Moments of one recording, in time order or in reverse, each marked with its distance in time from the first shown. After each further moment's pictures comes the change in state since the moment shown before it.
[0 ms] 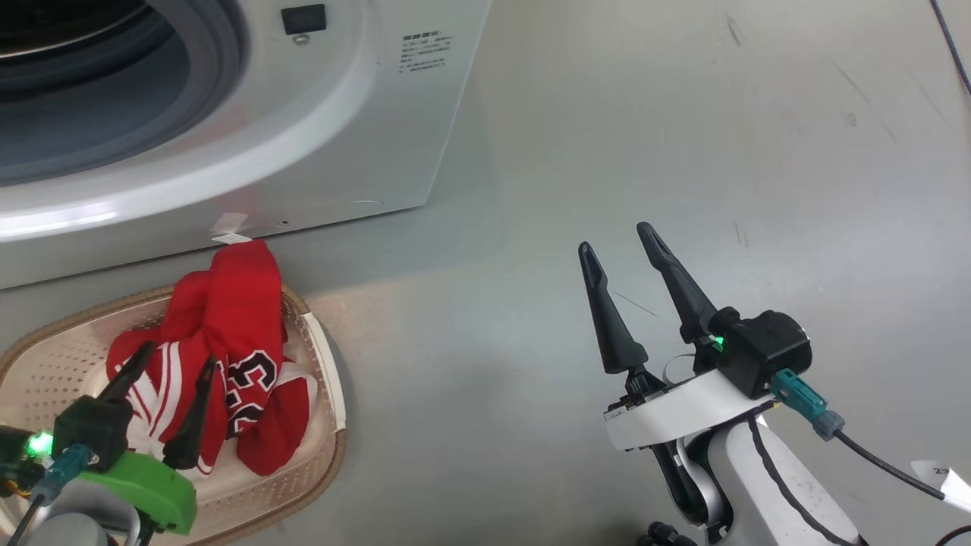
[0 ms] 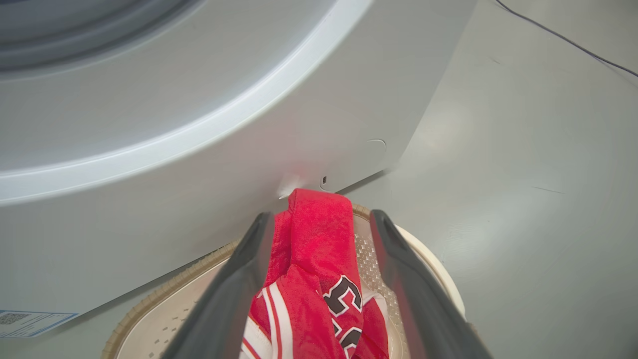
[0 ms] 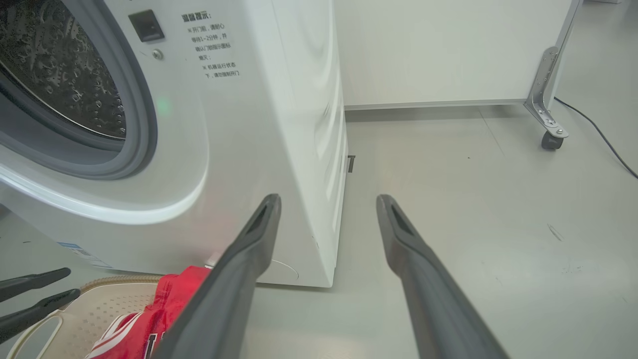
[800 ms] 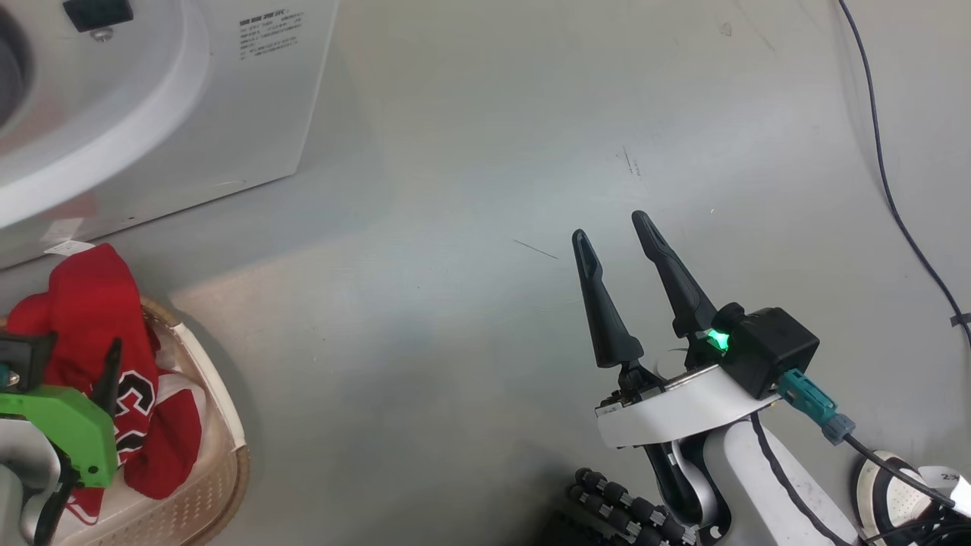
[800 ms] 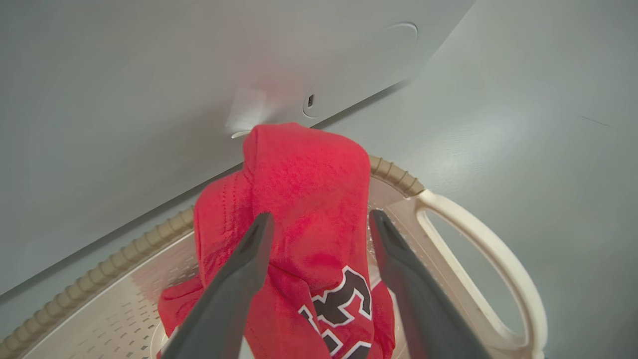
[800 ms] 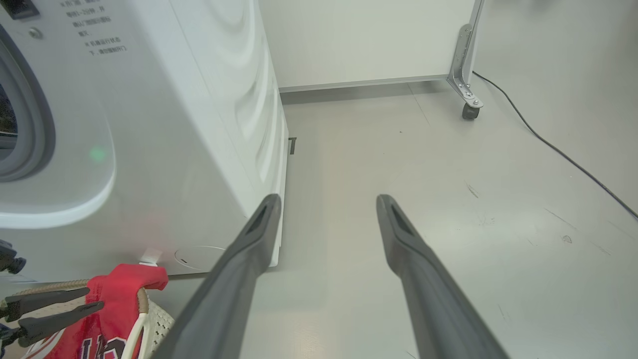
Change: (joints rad) left arm -0.169 0.078 0.040 0.221 -0.063 0.000 0.249; right arm 0.000 0.004 0.033 -0.068 0.052 -0.044 0.000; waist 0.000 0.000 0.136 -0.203
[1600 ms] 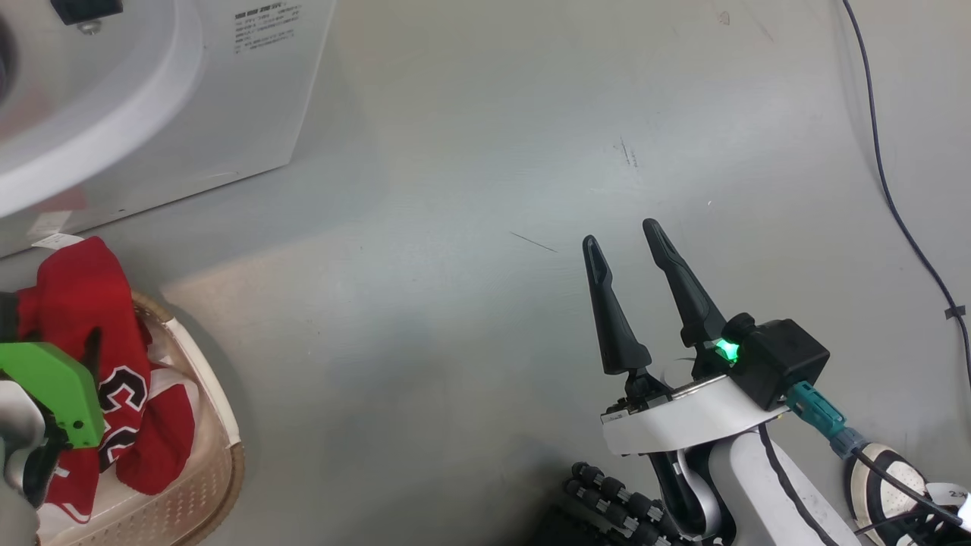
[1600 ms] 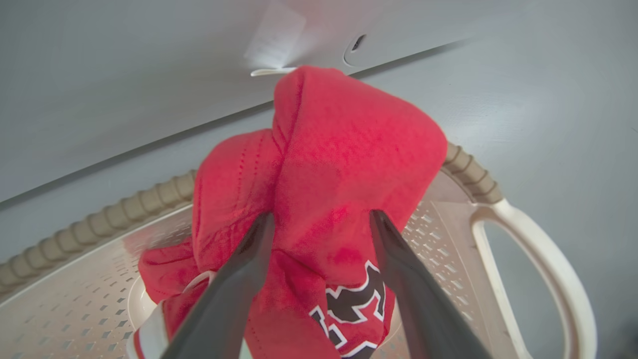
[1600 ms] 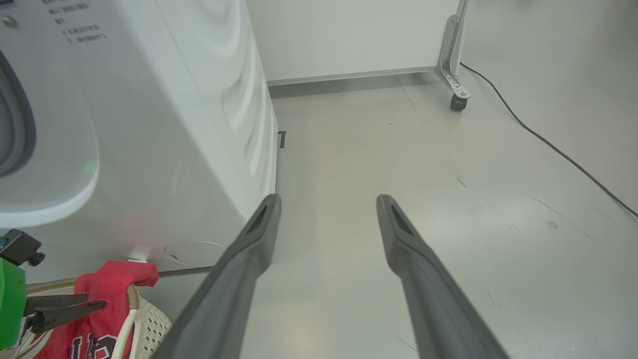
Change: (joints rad) left arm -0.165 -0.034 0.022 0.214 -0.077 0.004 0.158; right arm 0.037 0.002 -0.012 -0.031 -0.001 -0.019 0.000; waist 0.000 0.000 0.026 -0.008
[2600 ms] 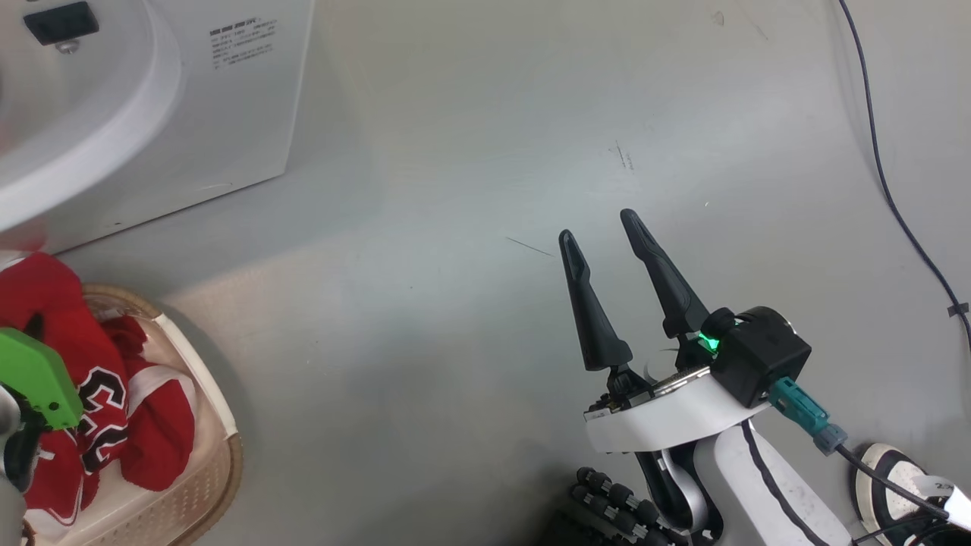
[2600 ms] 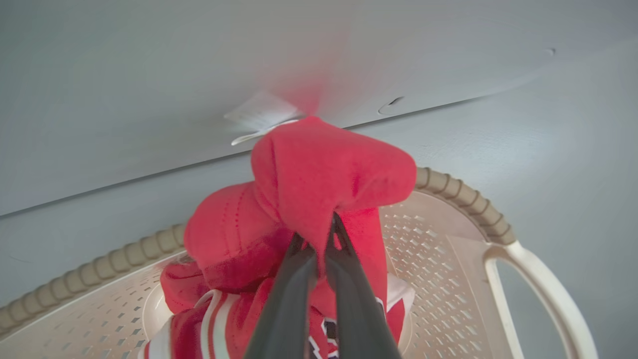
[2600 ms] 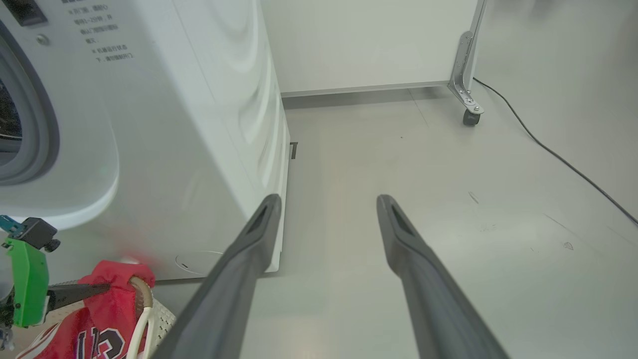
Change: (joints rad) left arm -0.099 -0.004 0.028 0.152 -0.036 0.000 -0.070; right arm -0.032 0.002 0.044 -0.010 -0.021 -0.008 0.000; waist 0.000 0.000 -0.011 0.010
